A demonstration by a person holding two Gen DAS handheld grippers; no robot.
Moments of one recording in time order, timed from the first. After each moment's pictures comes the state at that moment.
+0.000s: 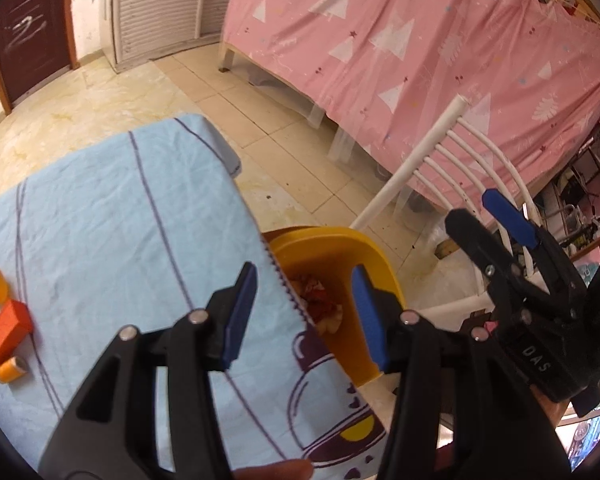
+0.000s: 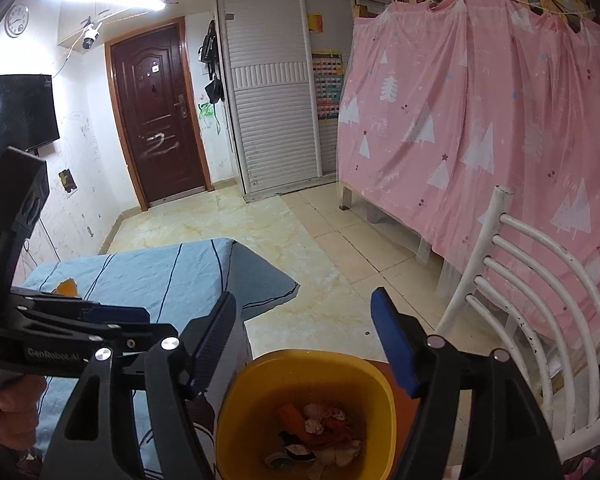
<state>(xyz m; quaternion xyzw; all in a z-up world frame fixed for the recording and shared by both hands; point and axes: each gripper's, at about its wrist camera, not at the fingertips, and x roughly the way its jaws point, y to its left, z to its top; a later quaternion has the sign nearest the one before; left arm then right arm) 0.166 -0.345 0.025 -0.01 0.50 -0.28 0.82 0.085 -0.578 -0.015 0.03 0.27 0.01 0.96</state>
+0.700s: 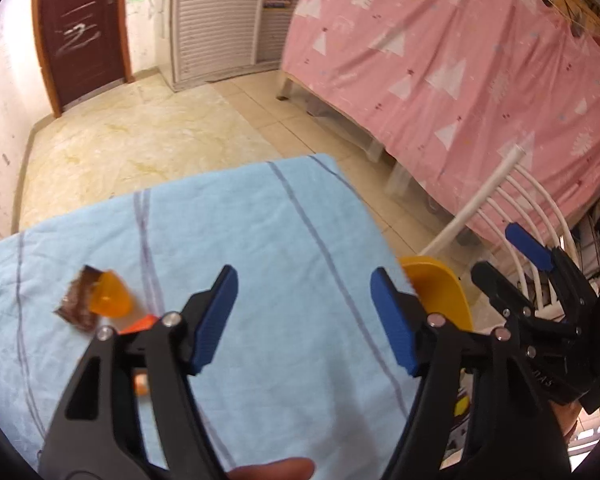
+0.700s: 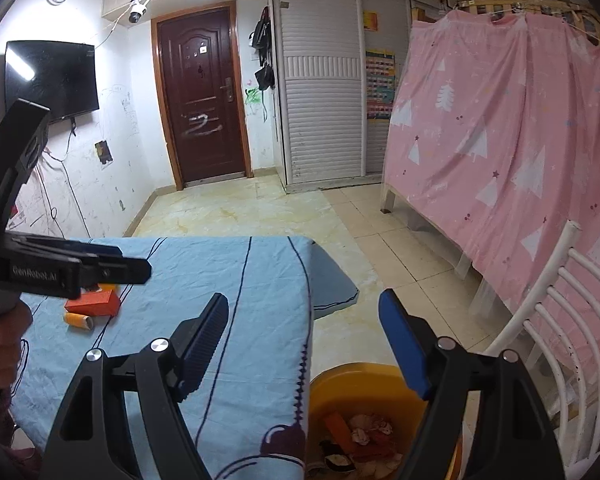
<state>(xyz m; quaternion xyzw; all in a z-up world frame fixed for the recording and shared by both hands) 0.185 -0.220 0.052 -0.01 0.46 -0.20 0.87 0.115 -0.487 -0.015 -0.01 0.28 0.08 0.96</state>
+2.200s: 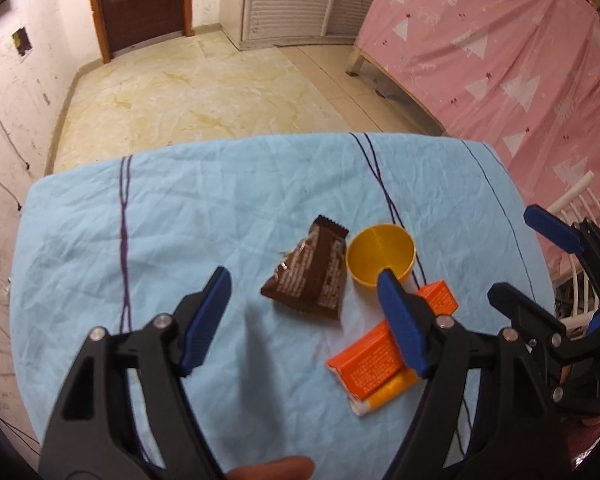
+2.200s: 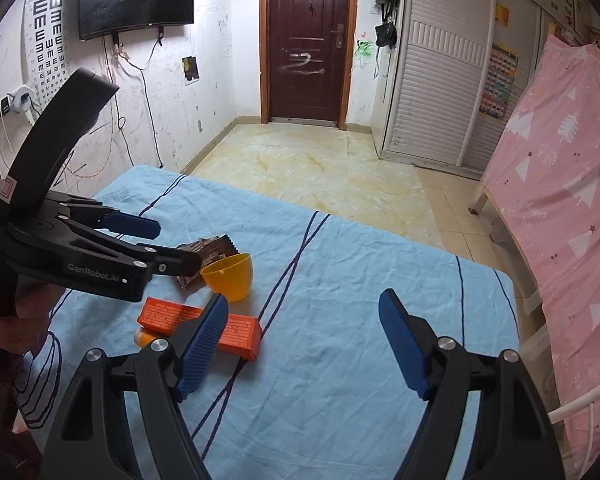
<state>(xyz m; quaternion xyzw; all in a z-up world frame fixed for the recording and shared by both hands) 0.227 -0.045 -0.008 -0.03 0.52 -0.12 0.85 0.192 -0.266 -0.042 -0.13 0.35 0.22 0.90</state>
